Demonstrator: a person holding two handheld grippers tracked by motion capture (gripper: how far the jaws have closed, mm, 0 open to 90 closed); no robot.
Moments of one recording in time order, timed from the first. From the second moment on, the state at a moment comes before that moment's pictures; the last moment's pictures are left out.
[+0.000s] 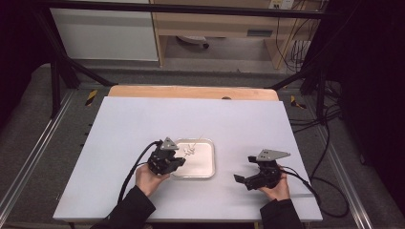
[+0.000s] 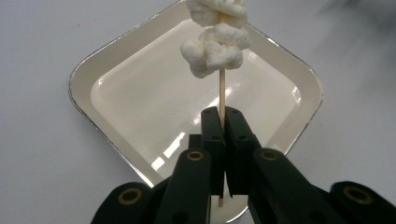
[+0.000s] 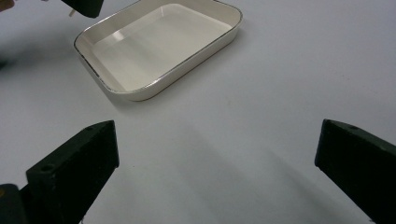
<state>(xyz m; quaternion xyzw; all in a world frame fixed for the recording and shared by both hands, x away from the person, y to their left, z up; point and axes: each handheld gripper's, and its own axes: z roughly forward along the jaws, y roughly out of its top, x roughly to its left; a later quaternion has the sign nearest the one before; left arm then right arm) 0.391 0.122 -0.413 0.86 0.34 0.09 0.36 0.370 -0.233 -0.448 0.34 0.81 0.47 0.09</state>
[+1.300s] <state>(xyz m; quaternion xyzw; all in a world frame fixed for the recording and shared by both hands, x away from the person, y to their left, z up) 0.384 0.155 -0.400 0.86 0.36 0.10 0.36 0.368 -0.236 -0.444 0.34 0.80 0.48 0.09</state>
